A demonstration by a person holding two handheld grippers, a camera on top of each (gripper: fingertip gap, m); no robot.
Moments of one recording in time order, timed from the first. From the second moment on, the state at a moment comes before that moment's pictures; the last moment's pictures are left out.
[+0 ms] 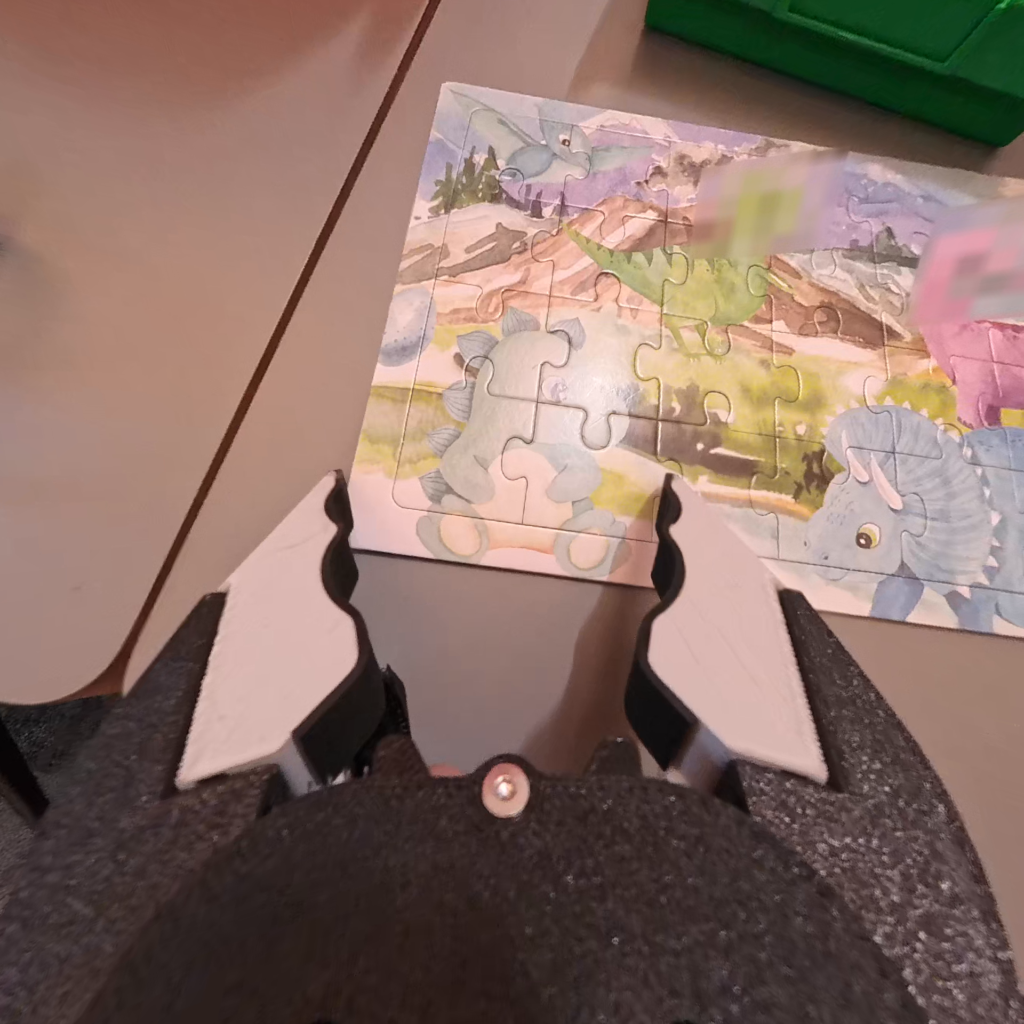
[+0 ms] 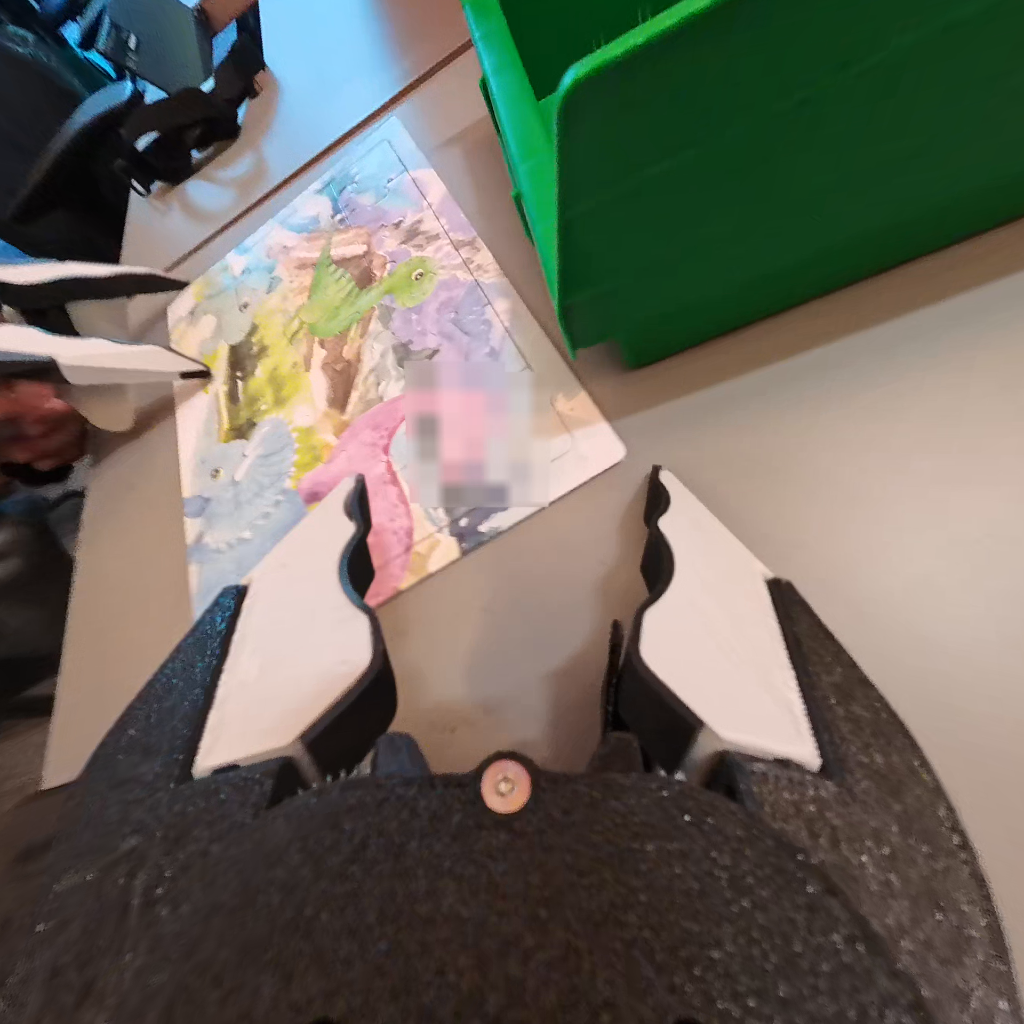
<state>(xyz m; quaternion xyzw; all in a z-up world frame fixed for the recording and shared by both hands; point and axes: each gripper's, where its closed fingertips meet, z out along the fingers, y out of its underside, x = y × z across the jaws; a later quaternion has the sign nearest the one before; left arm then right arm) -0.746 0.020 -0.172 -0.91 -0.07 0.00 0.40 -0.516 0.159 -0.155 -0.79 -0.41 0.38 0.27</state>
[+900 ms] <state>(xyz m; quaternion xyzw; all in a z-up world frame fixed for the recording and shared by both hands) -0.720 -0.133 -0.137 -0.69 -0.25 -0.51 0.46 -0.568 0.080 -0.150 -0.75 -0.44 0.48 0.14</state>
